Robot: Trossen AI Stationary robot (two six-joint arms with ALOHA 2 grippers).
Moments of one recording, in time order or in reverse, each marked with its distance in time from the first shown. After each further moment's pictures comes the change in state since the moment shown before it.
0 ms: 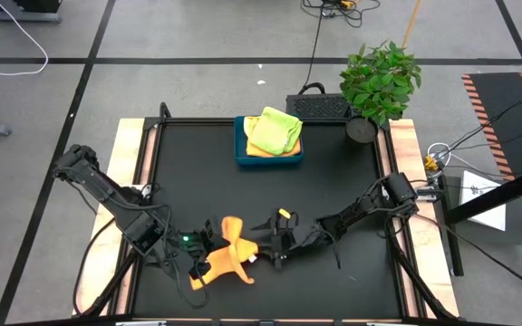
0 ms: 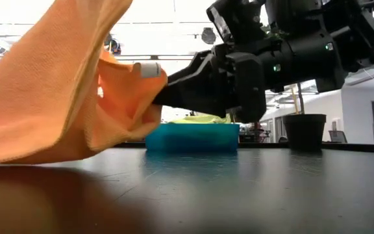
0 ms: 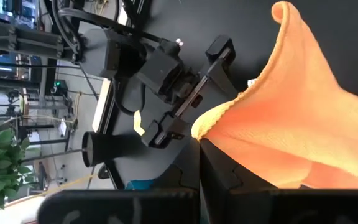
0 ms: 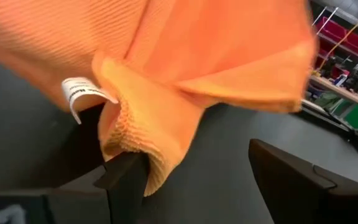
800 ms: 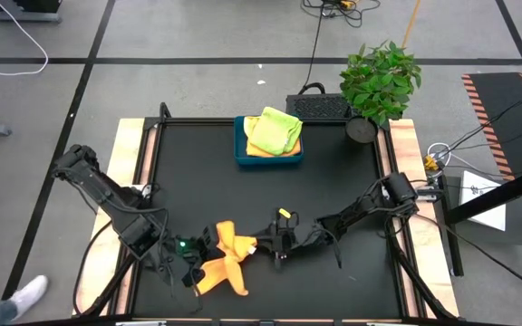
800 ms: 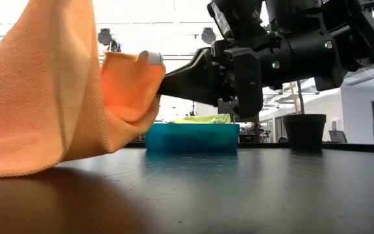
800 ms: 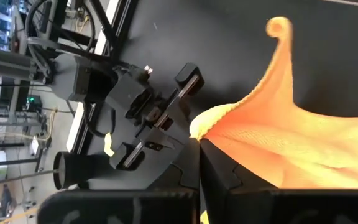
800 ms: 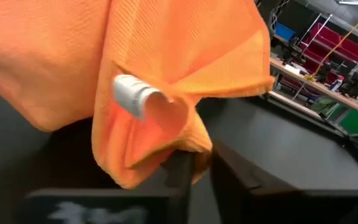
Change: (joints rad) left arm -0.040 0.000 0.000 -0.002 0.099 -0.063; right arm 0.002 -0.003 0.000 0.027 0.002 -0.013
